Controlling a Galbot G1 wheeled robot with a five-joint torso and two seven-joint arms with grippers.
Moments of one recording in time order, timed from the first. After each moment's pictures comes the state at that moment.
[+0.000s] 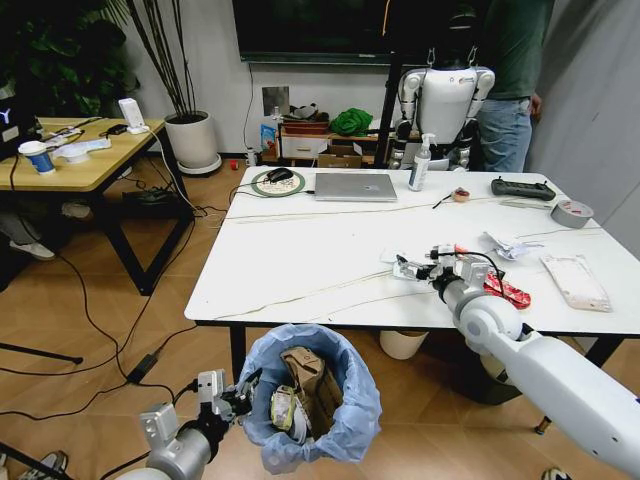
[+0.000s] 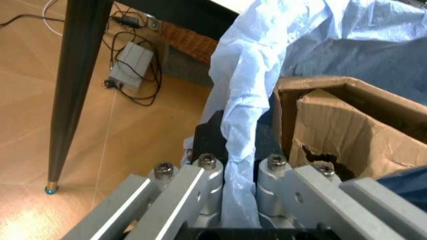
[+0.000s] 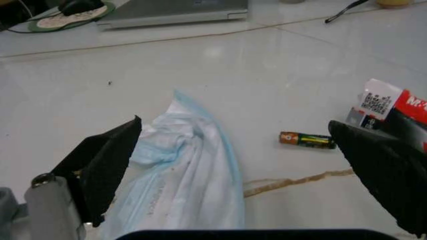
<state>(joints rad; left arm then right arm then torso) 1.76 -0.99 -0.42 -2.28 -0.94 0.29 -0.25 -0.68 0.79 -0.09 1.56 1.04 -0.21 0.29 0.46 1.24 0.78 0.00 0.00</state>
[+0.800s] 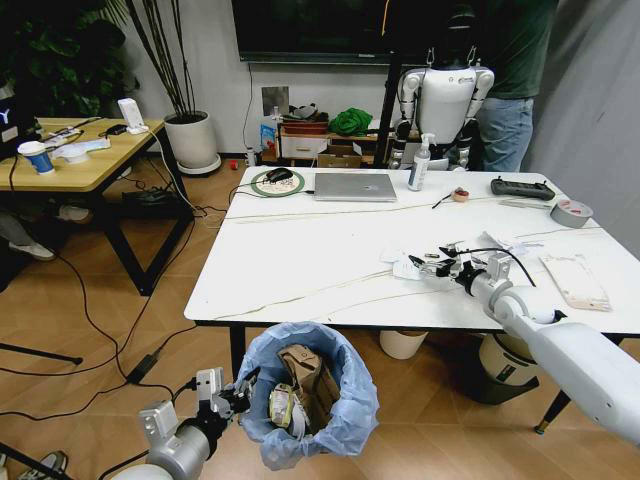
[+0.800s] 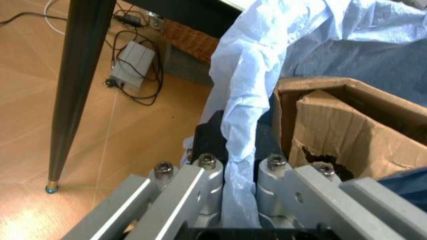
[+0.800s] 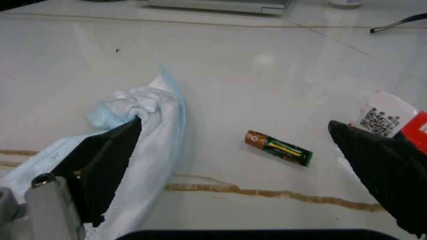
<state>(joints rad) 1.75 -0.99 -0.42 -2.26 -0.96 0.29 -0.25 -0.61 0.78 -0.08 1.24 0.88 -0.08 -0.27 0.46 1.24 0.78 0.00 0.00</state>
